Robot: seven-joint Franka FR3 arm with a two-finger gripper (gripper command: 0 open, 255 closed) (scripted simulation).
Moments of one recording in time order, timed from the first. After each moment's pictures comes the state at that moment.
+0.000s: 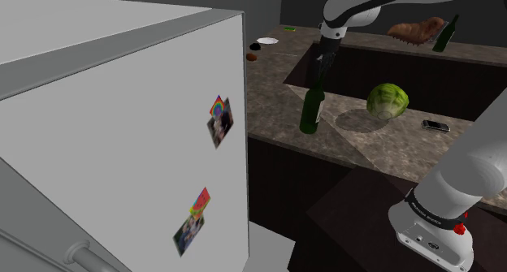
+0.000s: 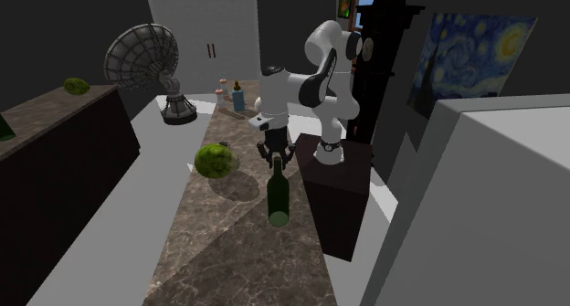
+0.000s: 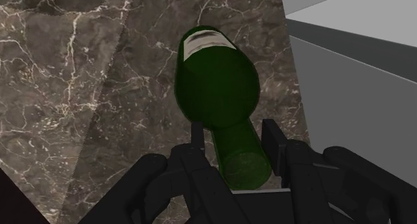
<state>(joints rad) -0.07 -0.03 -0.17 -2.04 0.06 2.04 -0.40</state>
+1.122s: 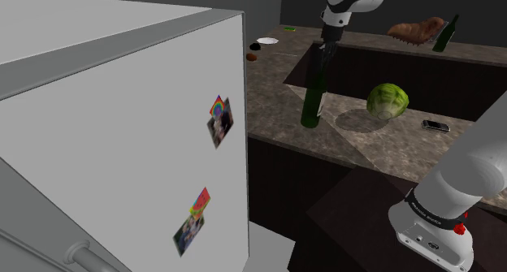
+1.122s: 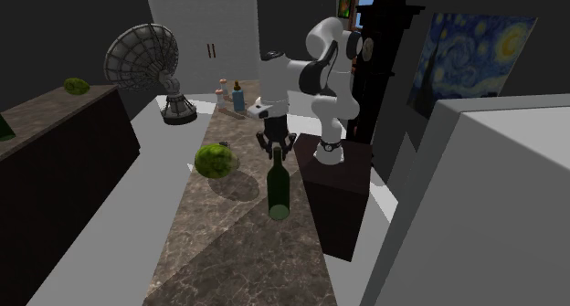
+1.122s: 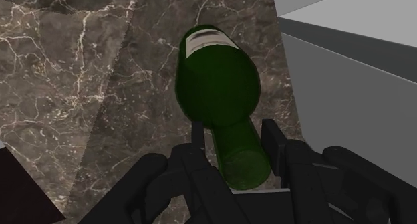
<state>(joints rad) -0.07 -0.05 -0.17 -1.96 0.05 1.94 -0.40</state>
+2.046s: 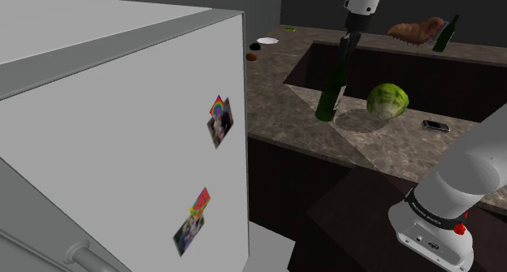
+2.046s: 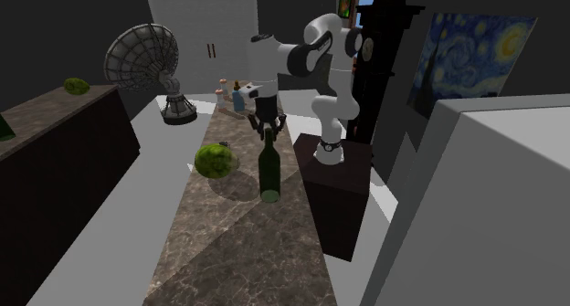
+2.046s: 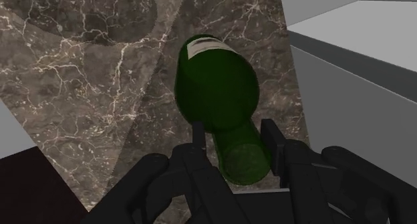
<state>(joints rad) -0.12 -0.18 -0.23 -1.99 0.02 1.85 -0.50</state>
